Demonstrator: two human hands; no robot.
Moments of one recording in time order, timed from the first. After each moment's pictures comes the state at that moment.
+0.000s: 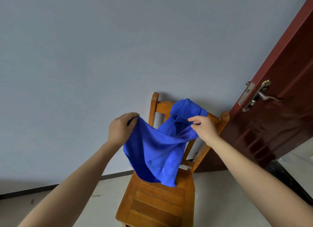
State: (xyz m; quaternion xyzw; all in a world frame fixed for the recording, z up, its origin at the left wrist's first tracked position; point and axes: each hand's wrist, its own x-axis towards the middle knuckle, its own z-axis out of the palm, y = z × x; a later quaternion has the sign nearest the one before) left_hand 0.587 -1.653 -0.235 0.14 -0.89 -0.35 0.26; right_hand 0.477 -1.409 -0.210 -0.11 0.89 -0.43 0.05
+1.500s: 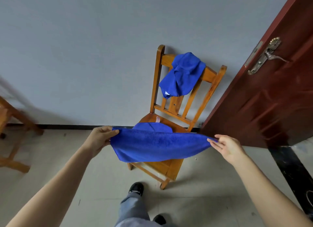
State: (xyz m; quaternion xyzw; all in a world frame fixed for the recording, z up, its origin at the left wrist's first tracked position) left_hand 0.829 -1.539 -0.326 0.30 -0.60 -0.74 0.07; right_hand 0.621 -1.195 -0.302 0.20 0.61 -0.73 0.23
